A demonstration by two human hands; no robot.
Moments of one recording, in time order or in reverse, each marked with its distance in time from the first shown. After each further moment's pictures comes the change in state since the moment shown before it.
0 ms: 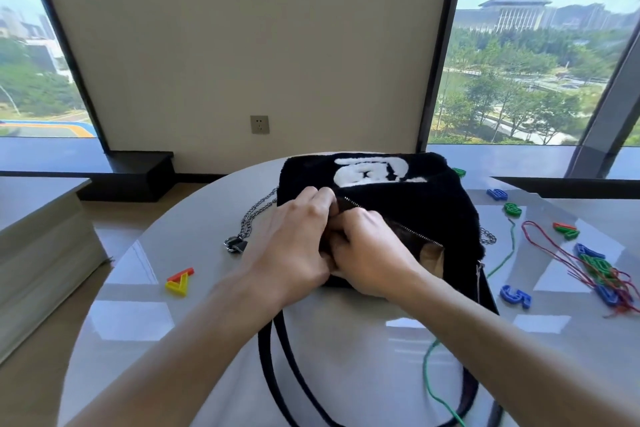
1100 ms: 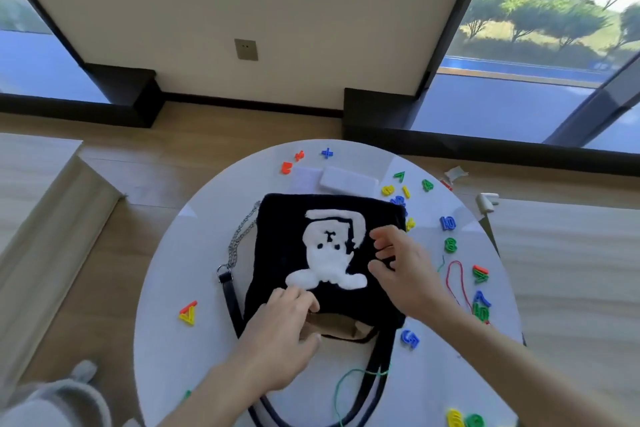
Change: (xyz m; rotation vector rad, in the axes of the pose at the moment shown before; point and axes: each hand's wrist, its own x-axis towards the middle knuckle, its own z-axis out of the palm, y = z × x) left_hand 0.080 0.064 -0.103 -0.292 -0.718 -0.332; right_hand 0.066 0.029 -0.203 0.154 -0.260 0.404
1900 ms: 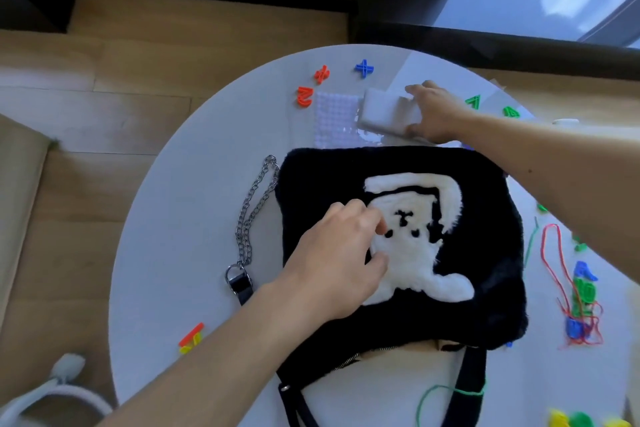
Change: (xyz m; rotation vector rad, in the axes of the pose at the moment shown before) left_hand 0.151 -0.093 -0.008 -0.190 -0.022 0.211; right_hand 0.302 0.059 0.060 -0.663 -0.204 0.209
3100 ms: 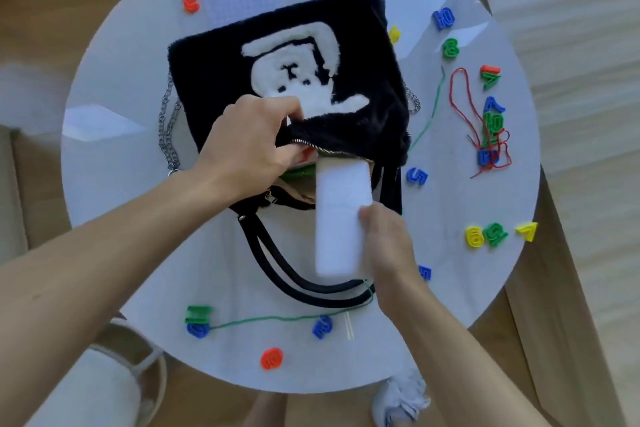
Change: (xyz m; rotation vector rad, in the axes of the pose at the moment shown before) left_hand -0.030 0.059 0.025 0.211 0.026 0.100; right_hand -0.385 -0.039 0.127 1.674 -0.049 0.762
